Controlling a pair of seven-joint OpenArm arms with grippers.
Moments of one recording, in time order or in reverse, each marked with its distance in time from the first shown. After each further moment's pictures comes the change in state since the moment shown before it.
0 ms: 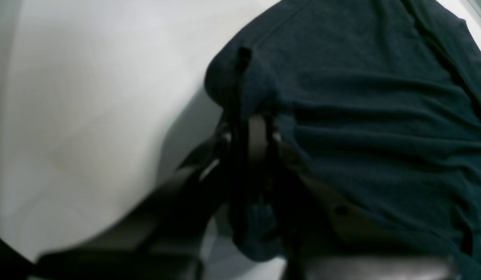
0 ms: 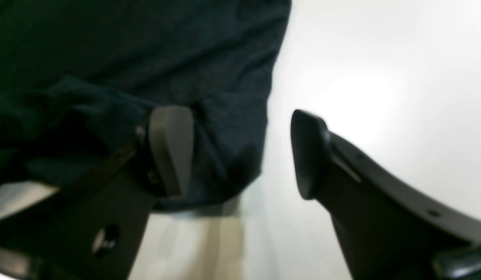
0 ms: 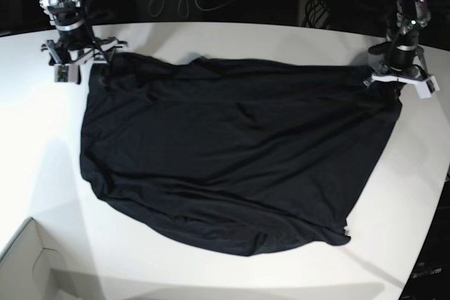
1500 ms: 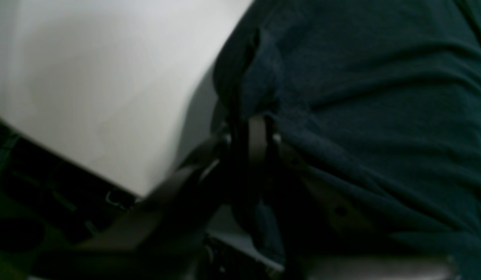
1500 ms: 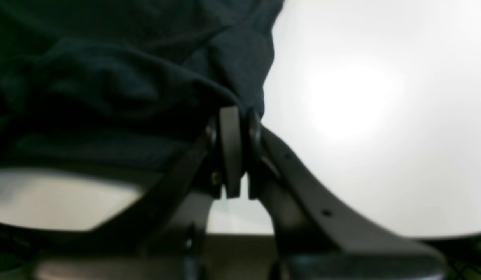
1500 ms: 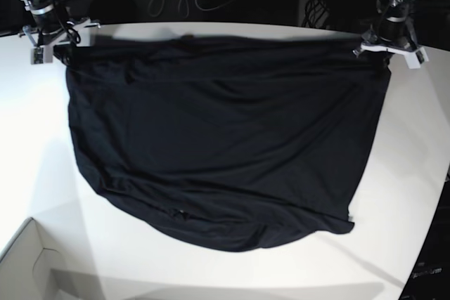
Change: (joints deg) left arm 8.9 3.0 0.2 2.3 -0.2 0.0 0.0; right arm -0.2 -1.4 18.6 -2.3 -0.2 19.1 -0.2
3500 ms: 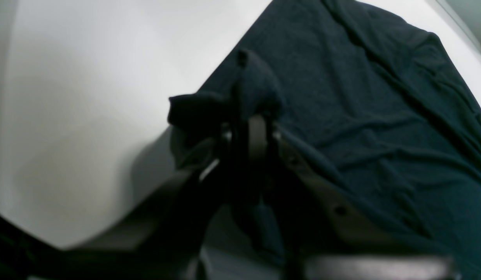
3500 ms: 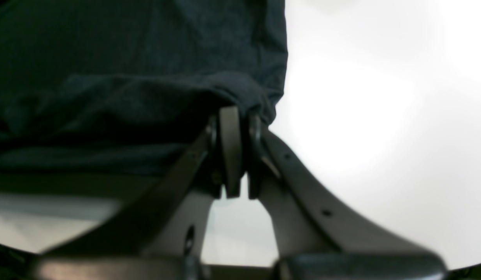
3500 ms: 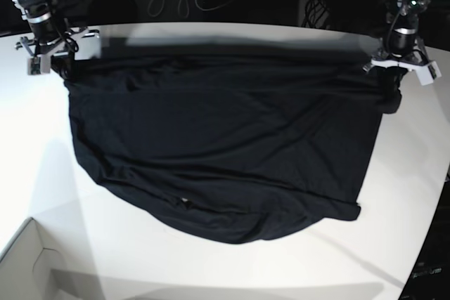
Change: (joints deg) left arm -4.8 2.2 -6.2 2.4 0.2 -8.8 0.5; right arm 3.7 -1.3 1.5 2.8 -0.2 3.6 -0.3
